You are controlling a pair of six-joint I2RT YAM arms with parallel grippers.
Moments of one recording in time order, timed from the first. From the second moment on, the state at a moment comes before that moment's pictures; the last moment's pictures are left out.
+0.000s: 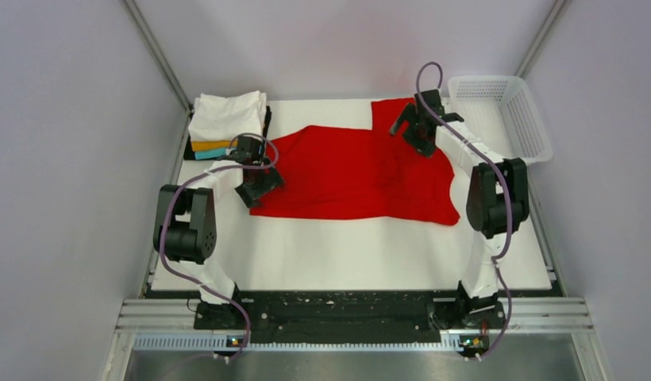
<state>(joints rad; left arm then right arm) -0.12 1.74 1.10 -0.50 0.03 -0.73 0.22 1.98 1.60 -0.52 0.09 0.78</state>
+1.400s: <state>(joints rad) -0.12 1.74 1.10 -0.52 0.01 -0.70 0.49 2.01 1.43 -0.46 0.21 -0.55</state>
